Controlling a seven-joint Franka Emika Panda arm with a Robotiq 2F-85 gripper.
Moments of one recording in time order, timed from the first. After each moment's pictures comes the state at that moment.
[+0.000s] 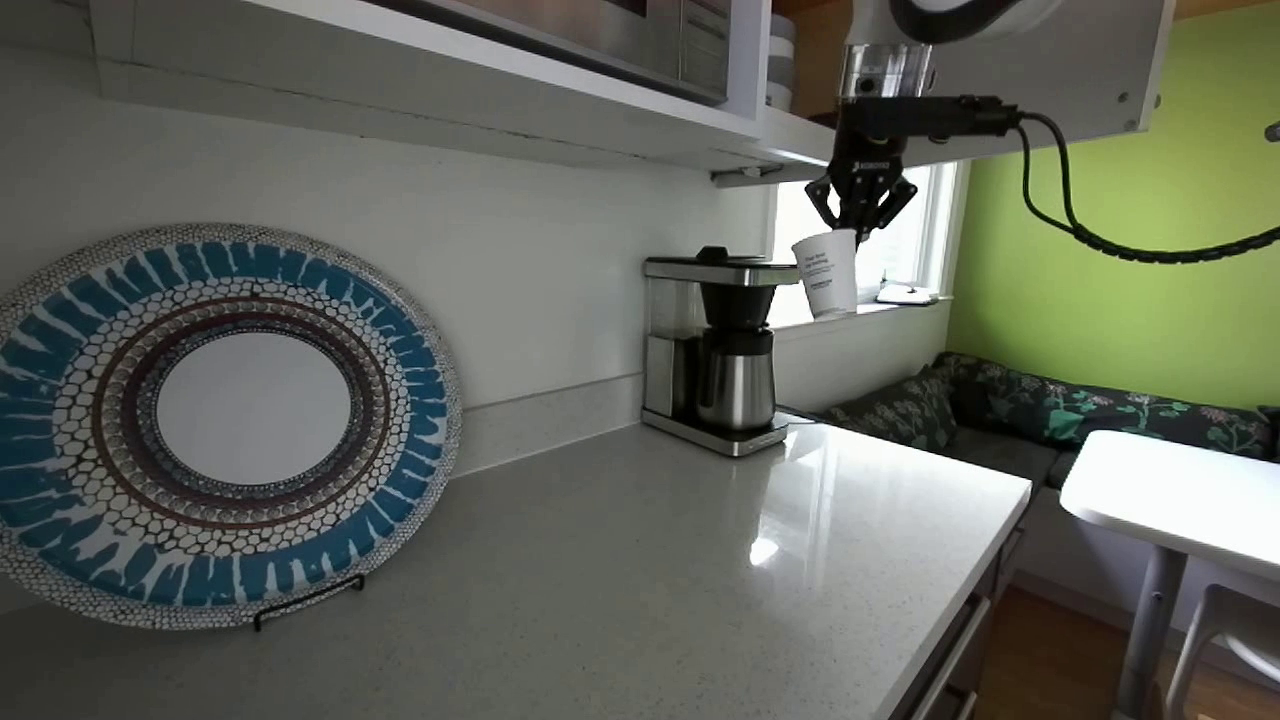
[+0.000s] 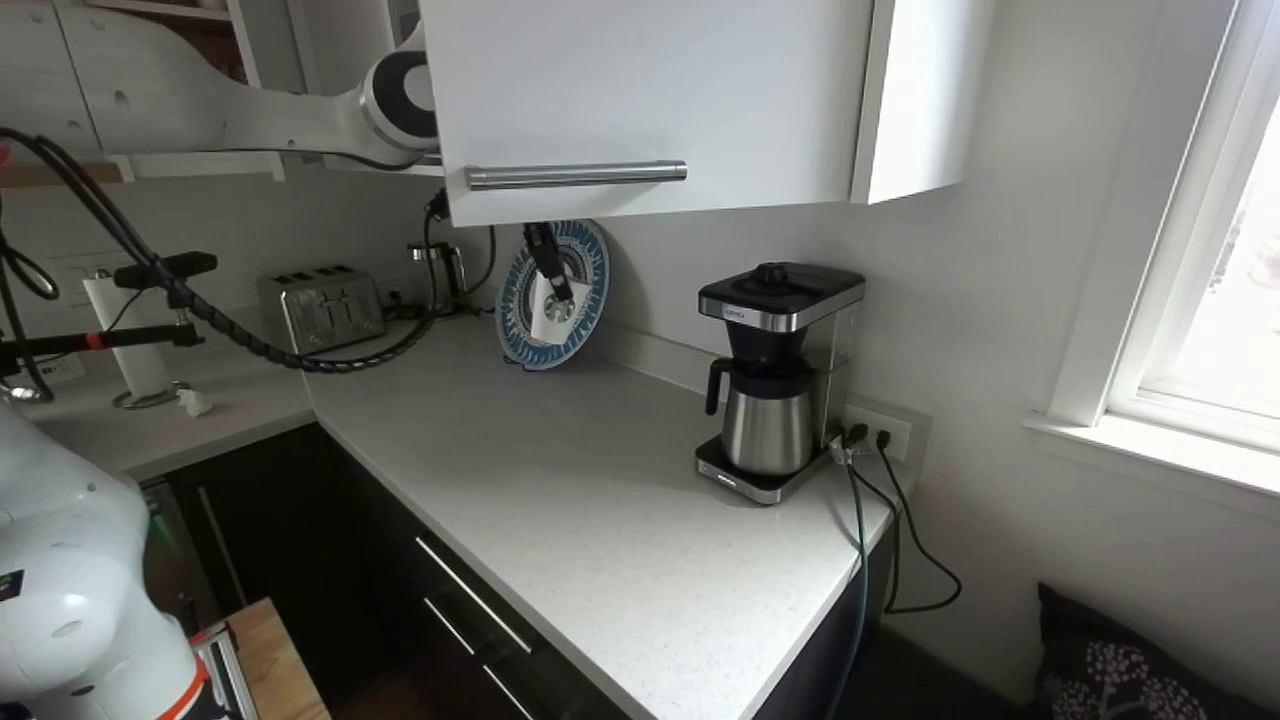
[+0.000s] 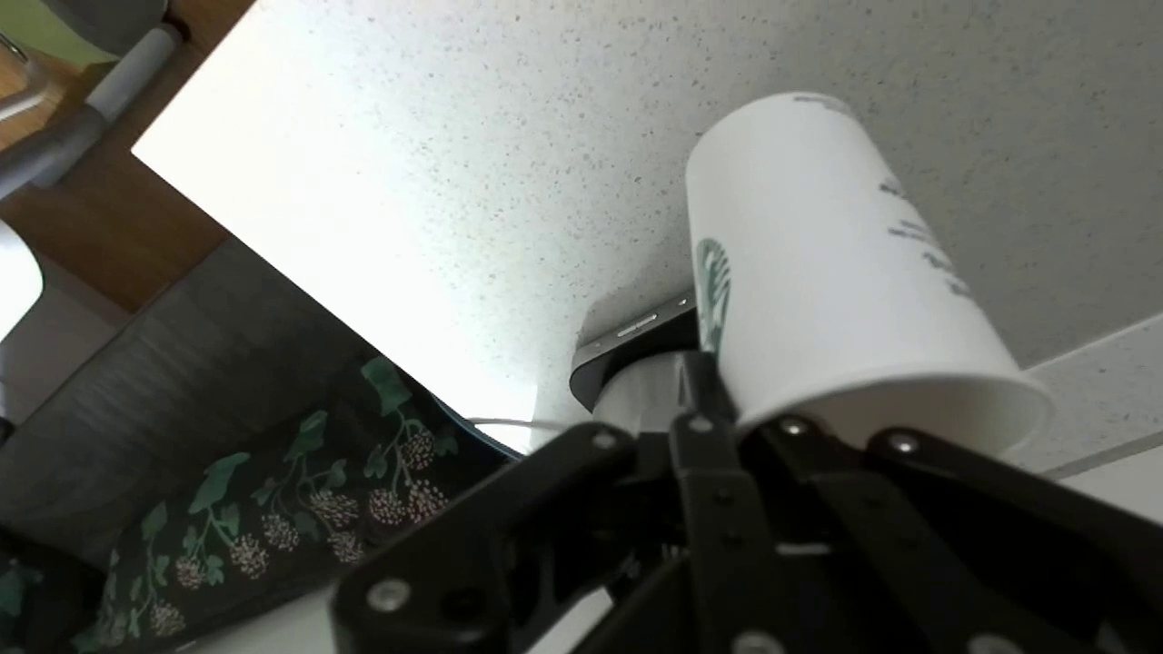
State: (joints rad) arm -0.16 -0.27 0.11 -1.87 -0.23 1.86 0.63
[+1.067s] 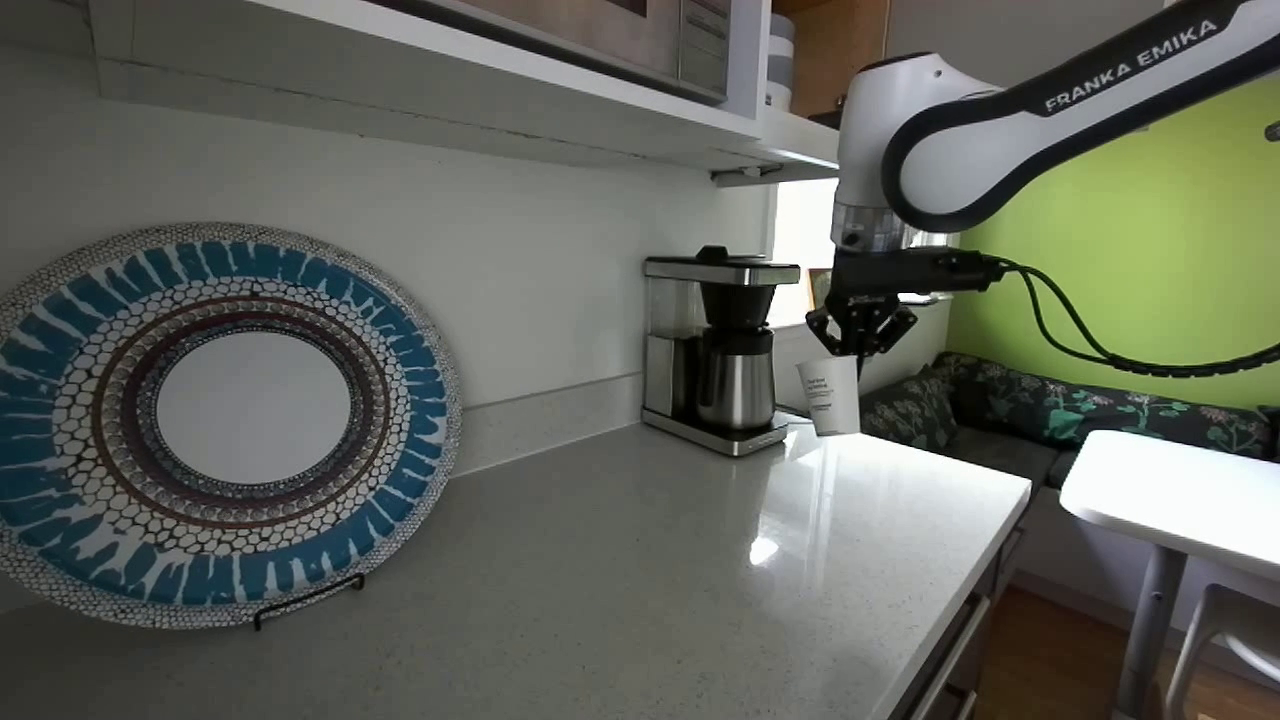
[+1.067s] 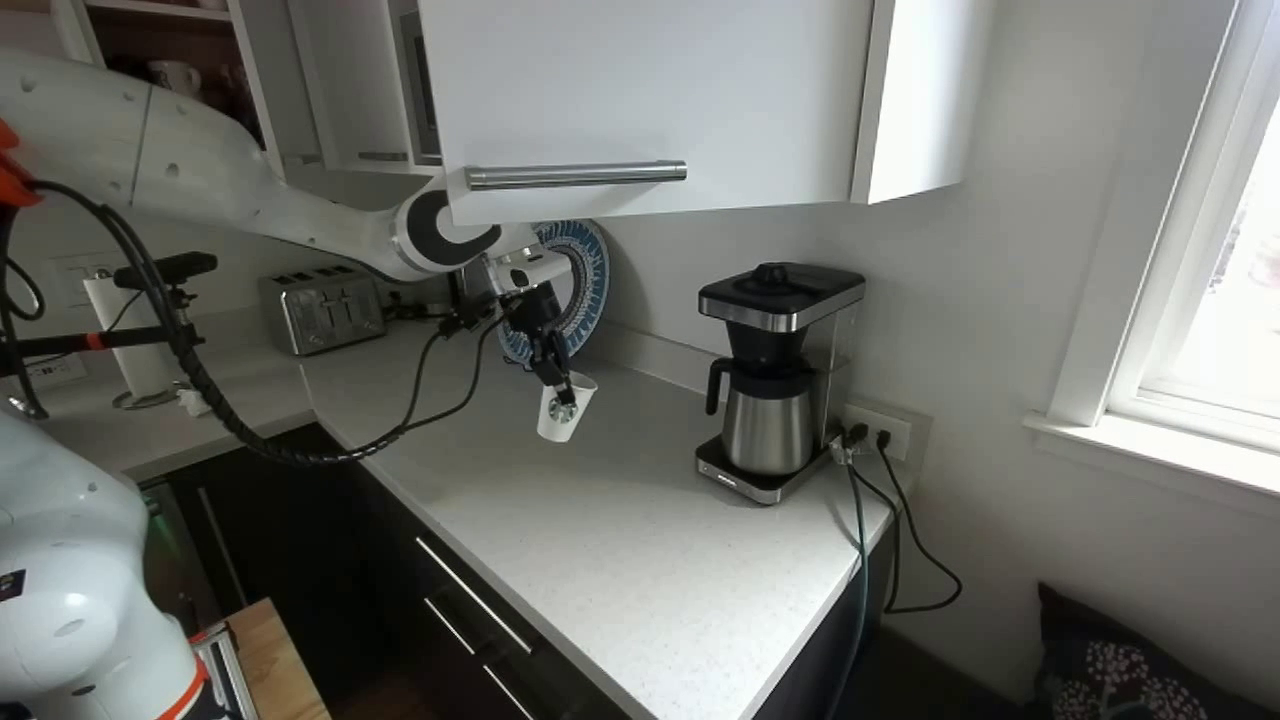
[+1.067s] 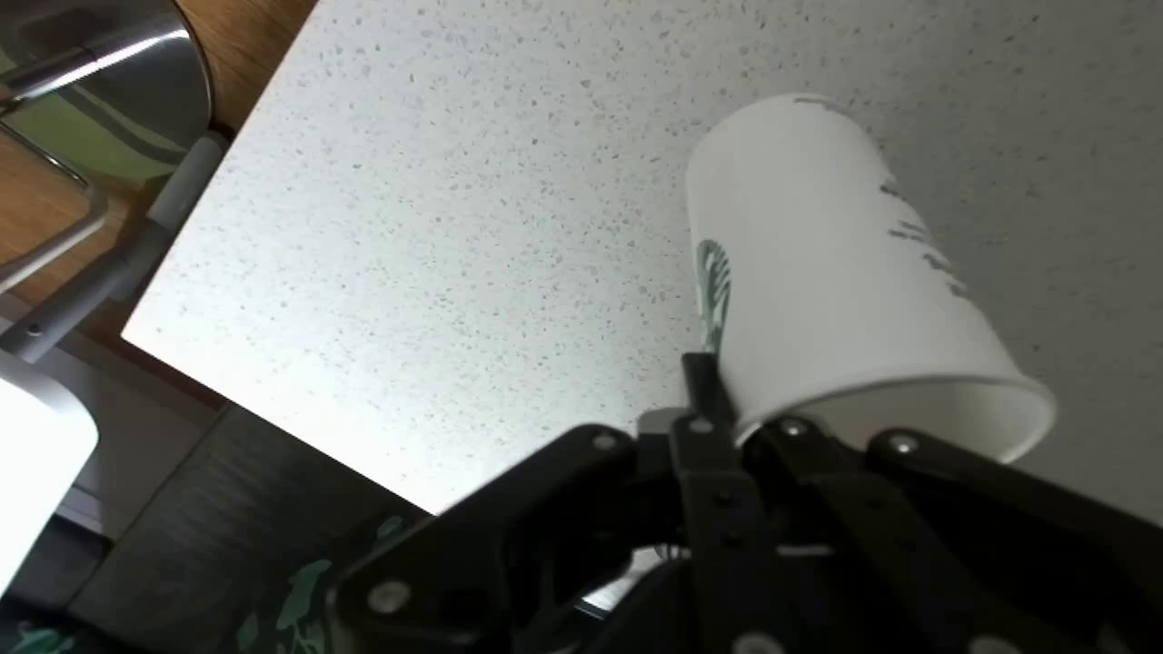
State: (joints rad) arm -0.15 -0.26 0.09 -2.21 -0.31 2.13 0.88
